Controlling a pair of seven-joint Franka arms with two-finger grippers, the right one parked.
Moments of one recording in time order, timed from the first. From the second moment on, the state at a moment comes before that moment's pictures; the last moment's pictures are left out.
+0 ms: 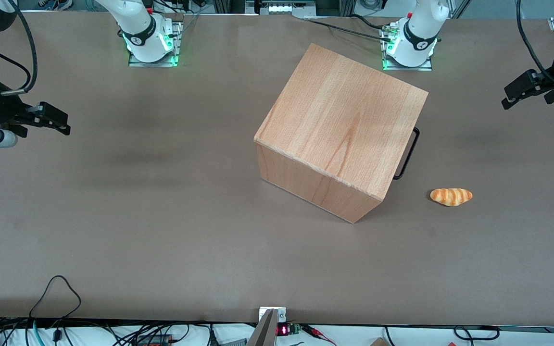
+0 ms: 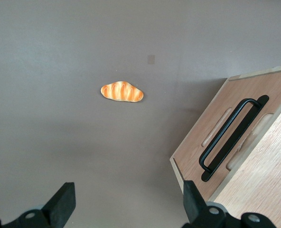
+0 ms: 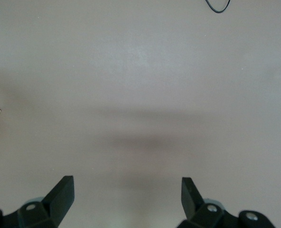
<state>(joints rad) -0.07 -0.10 0.07 -1.66 0.01 1.56 -0.15</state>
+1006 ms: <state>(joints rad) -0.07 -0.06 0.07 -1.66 0.01 1.57 -0.15</state>
